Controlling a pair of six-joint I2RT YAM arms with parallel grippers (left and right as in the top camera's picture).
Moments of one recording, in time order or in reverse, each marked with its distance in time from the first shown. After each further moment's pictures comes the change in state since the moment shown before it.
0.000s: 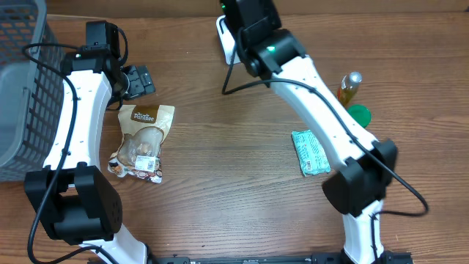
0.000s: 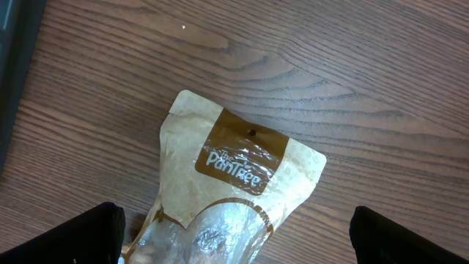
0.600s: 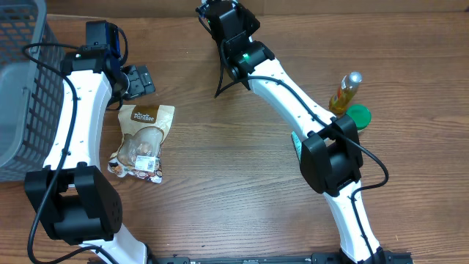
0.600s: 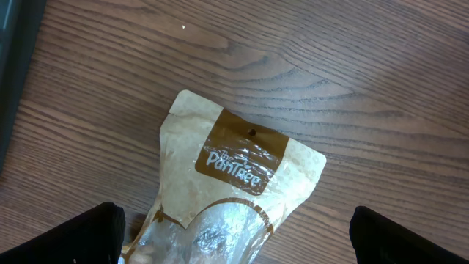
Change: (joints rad) left arm 0.000 0.000 0.000 0.000 0.000 0.000; right arm -0.004 0.227 -0.002 0.279 0.017 -0.341
